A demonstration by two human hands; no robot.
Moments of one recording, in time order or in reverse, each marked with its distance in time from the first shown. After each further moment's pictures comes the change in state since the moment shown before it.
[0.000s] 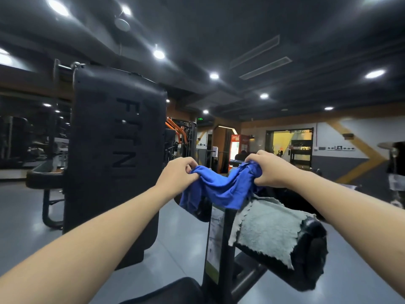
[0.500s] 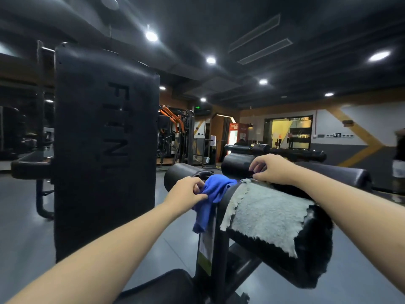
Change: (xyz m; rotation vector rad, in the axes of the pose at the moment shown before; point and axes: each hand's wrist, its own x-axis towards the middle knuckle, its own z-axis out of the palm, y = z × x) left_hand -0.018 -0.035 0.112 -0.047 -0.235 -0.098; right_hand 0.014 0.064 0.061 0.235 -0.105 0.120
